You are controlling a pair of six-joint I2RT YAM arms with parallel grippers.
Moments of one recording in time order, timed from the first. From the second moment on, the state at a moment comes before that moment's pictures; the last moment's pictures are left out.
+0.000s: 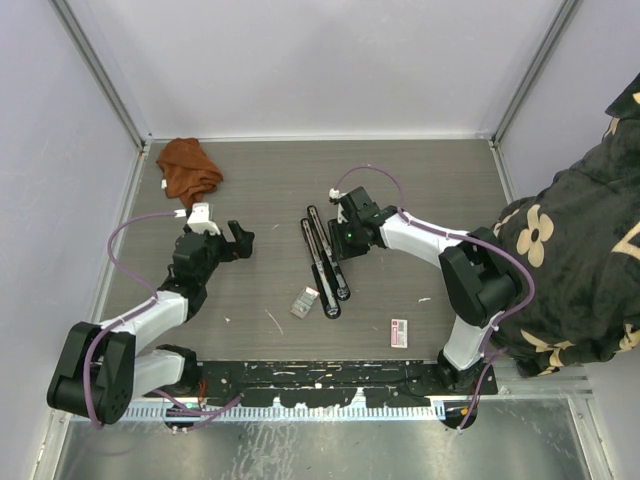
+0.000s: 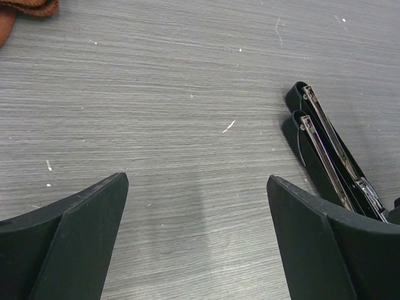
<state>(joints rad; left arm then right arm) -0.24 1.15 0.34 0.56 0.01 -0.33 0.58 1.76 1.13 -0.39 -0.16 0.29</state>
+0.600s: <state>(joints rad) -0.24 1.16 0.34 0.56 0.02 -0.33 0.58 1.76 1.06 -0.30 -0.21 0.42</state>
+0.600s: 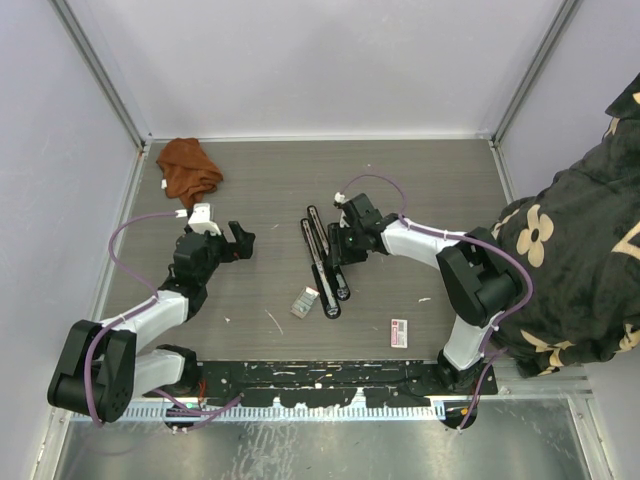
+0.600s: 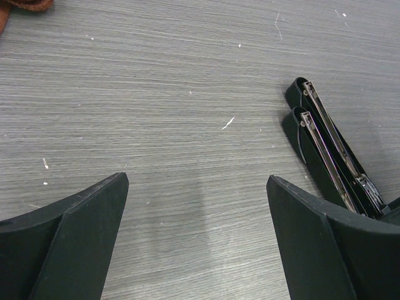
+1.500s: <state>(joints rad) -0.24 1.16 0.34 0.56 0.02 -0.33 0.59 1.74 1.05 -0.29 -0.22 0.44</state>
